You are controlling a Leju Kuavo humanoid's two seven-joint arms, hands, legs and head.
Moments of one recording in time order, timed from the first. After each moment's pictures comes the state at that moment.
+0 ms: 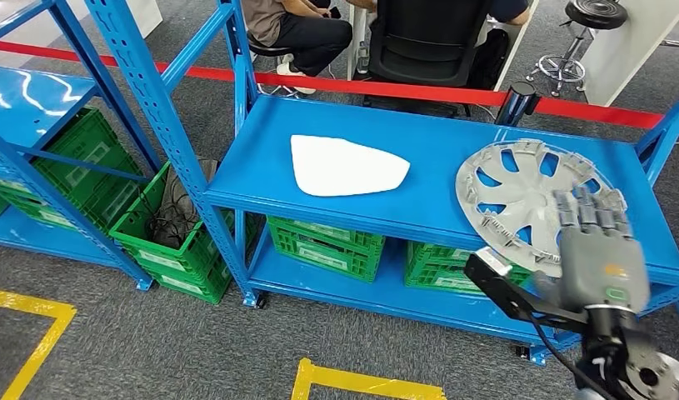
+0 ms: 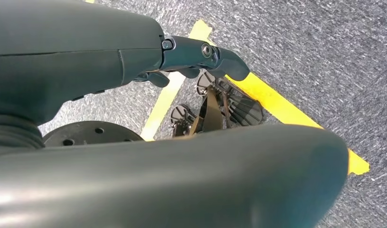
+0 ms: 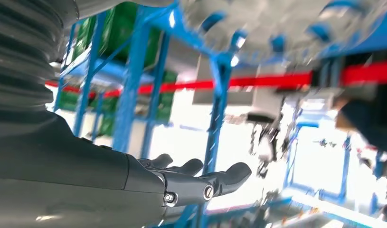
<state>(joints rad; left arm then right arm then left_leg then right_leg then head) -0.09 0.06 -0.83 -0.19 1.25 0.11 -0.19 -0.23 -0.47 0.39 -2.27 1.20 0.53 0.58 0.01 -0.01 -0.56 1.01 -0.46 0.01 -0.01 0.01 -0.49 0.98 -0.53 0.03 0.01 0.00</state>
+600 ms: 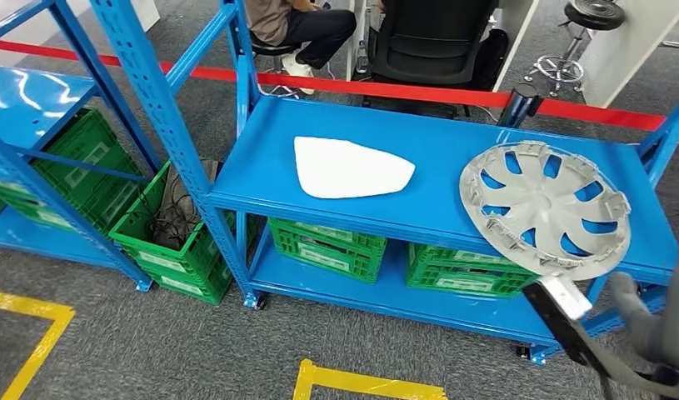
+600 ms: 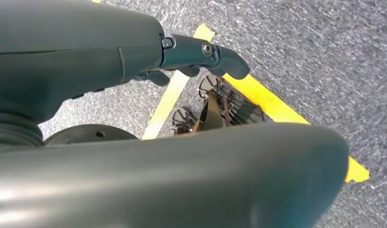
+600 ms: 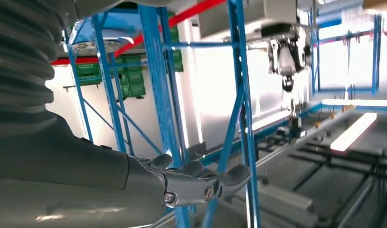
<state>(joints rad) -0.10 0.06 -0.83 -0.18 1.25 0.12 -0.18 -0.02 -0.47 0.21 -2.55 1.43 0.31 0.52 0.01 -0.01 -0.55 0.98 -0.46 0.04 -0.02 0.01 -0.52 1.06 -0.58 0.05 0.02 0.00</state>
